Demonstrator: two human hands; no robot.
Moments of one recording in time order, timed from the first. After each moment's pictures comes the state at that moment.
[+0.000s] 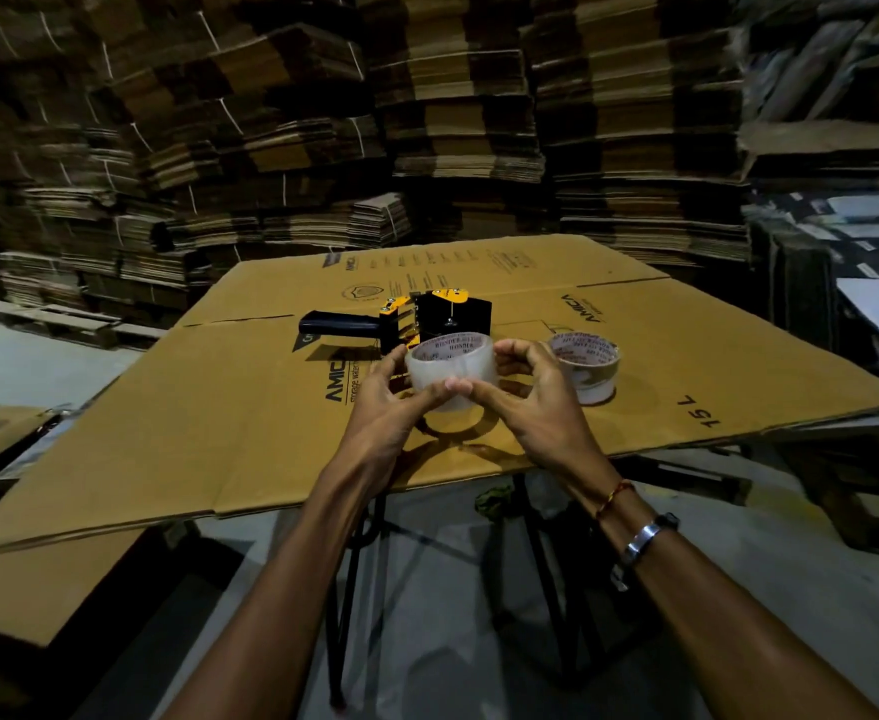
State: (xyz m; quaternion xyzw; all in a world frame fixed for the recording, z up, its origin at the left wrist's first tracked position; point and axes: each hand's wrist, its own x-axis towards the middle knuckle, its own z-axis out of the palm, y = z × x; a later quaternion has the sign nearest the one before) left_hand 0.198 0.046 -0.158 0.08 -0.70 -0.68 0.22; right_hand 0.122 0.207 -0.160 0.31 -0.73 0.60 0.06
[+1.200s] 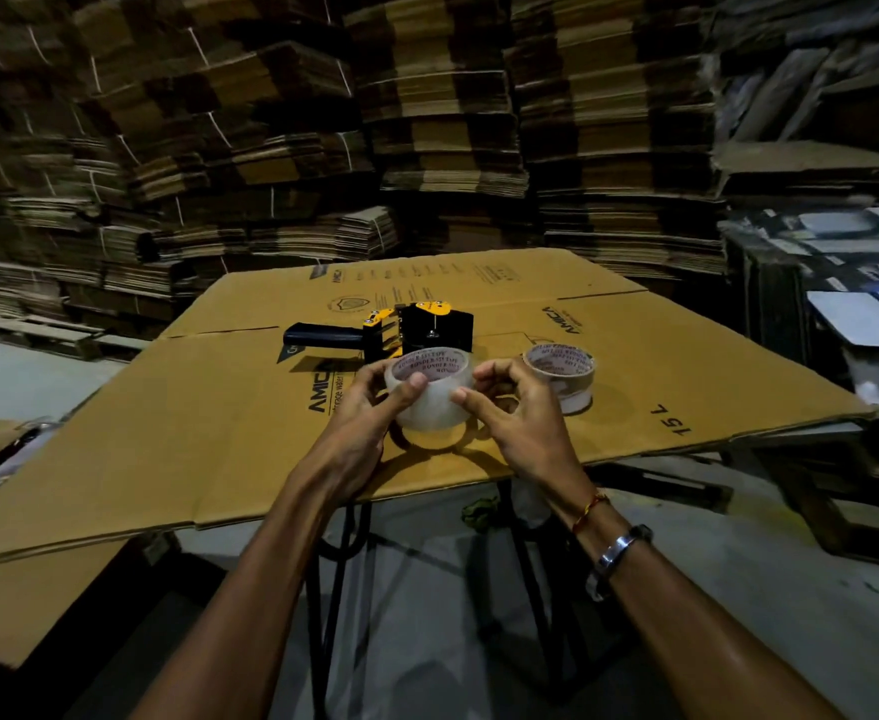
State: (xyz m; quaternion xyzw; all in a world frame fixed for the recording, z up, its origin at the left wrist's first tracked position) left_hand 0.199 0.036 -0.157 0.03 -0.63 -0.76 0.15; right_hand 0.123 0.212 -0.164 0.32 -0.71 0.63 0.08
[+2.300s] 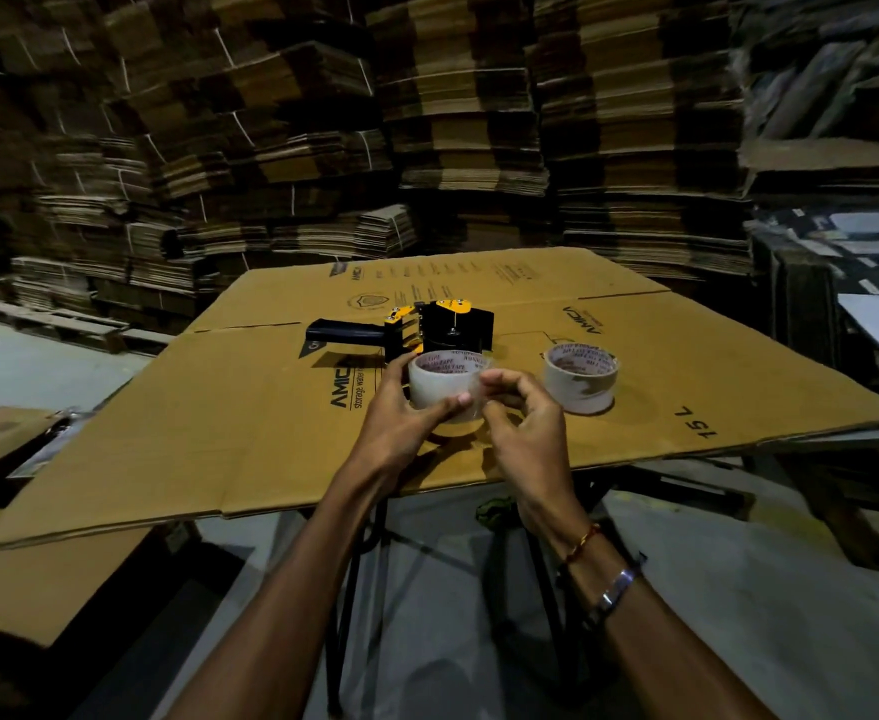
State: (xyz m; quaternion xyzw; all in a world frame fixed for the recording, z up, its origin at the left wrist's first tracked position) left_hand 0.197 0.054 -0.156 0.08 -0.71 -0.67 0.21; right_hand 0.153 0.190 -0.172 0.23 -0.67 0.70 0.10
